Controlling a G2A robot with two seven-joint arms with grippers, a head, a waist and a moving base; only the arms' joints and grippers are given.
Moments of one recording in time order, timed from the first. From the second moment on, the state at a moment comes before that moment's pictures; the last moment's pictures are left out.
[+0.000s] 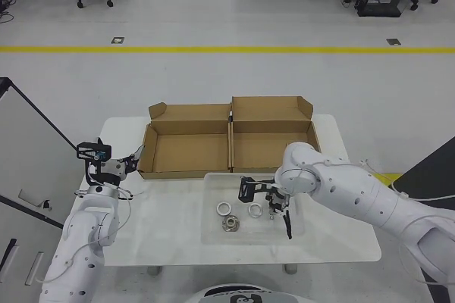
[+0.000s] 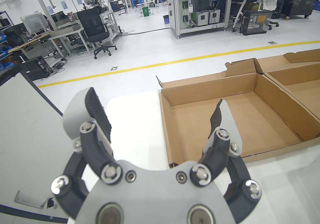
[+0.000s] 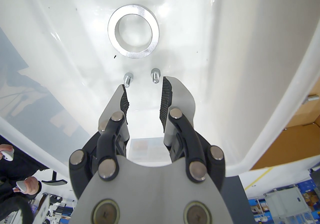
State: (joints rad) left arm 1.73 -1.15 -1.60 -1.80 1.33 0.00 0.00; right arm -0.65 -0.98 0.31 -1.59 -0.55 -0.40 1.42
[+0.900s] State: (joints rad) left arm 1.73 -1.15 -1.60 -1.80 1.33 0.00 0.00; right arm -0.63 -1.03 0.27 -1.50 -0.54 -0.40 1.42
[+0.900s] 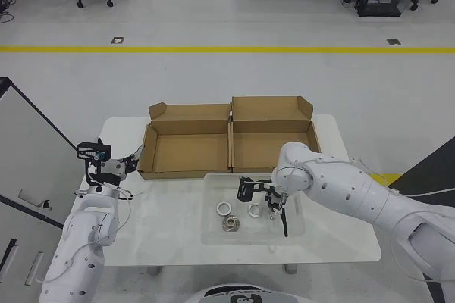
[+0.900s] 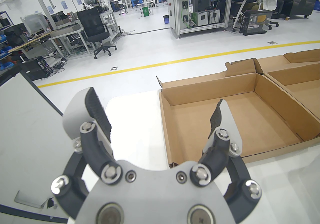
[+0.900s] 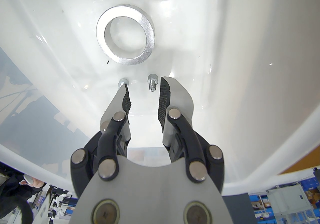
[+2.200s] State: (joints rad) left arm 1.73 -1.15 -1.60 -1.80 1.33 0.00 0.00; right arm -0.65 -1.04 0.30 -1.52 -0.56 -0.38 1.44
